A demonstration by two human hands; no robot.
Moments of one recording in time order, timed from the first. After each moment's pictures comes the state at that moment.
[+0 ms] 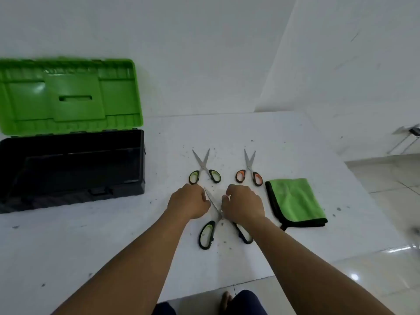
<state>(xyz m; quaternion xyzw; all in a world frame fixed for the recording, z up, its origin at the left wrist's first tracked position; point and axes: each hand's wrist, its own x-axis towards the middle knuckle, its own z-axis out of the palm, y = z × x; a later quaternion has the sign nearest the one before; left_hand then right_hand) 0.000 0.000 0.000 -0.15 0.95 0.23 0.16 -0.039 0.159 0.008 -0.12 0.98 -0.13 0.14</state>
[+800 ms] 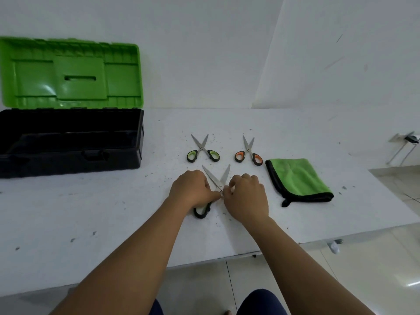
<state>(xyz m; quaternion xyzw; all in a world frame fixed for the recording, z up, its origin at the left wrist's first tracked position) 0.044 0.033 -0.034 -0.16 0.94 0.30 0.06 0.016 0.185 -0.052 -0.14 0.98 -0.15 -0.04</state>
